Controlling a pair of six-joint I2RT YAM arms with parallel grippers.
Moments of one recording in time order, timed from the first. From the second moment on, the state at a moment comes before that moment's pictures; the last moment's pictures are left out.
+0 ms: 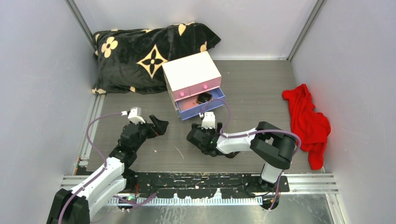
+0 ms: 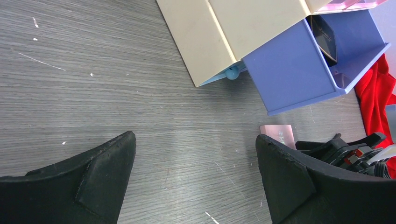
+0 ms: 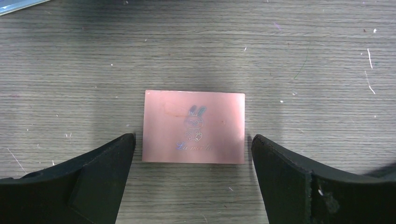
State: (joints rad) left arm -0.37 0.75 0.18 0.29 0.00 -0.61; right arm 1.11 1.70 0.78 -0.08 0.85 0.83
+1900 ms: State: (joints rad) left arm -0.37 0.72 0.22 0.19 -0.01 -0.60; right arm 0.90 1.64 1.40 -0.45 0.56 0.33
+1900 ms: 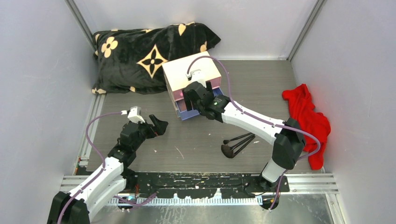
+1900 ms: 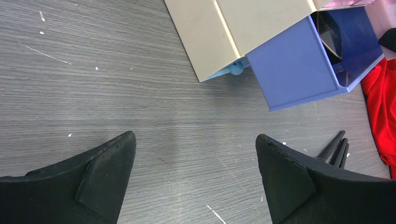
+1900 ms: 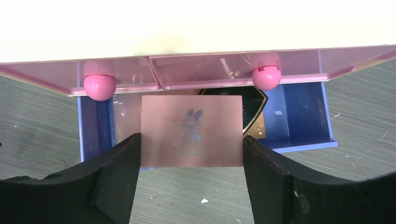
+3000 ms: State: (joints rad) left arm -0.37 0.71 0.22 0.15 -0.02 -0.59; right arm 0.88 1.65 1.35 -0.37 0.52 0.30
